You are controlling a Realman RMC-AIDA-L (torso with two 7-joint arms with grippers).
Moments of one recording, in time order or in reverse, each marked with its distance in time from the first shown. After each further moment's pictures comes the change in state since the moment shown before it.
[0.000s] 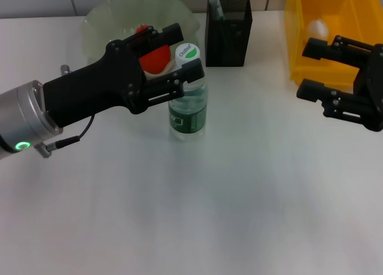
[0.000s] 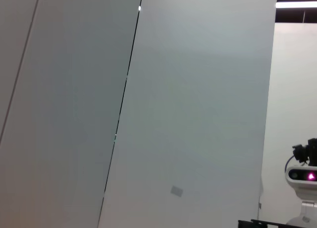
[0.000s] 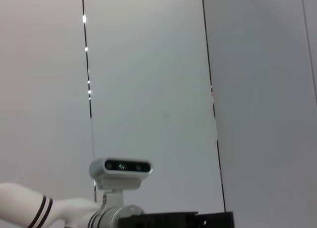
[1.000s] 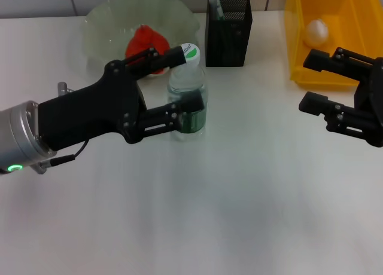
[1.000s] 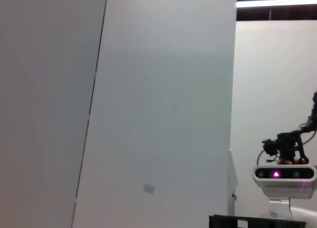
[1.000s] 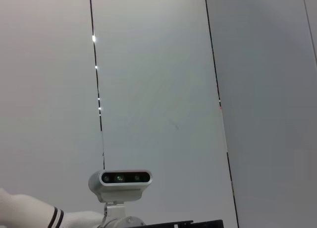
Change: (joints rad) left arm 0.028 0.004 0.001 -0.008 0.034 0.095 0.076; right arm -0.004 -0.005 -0.002 0.106 0.021 -0.044 -0.075
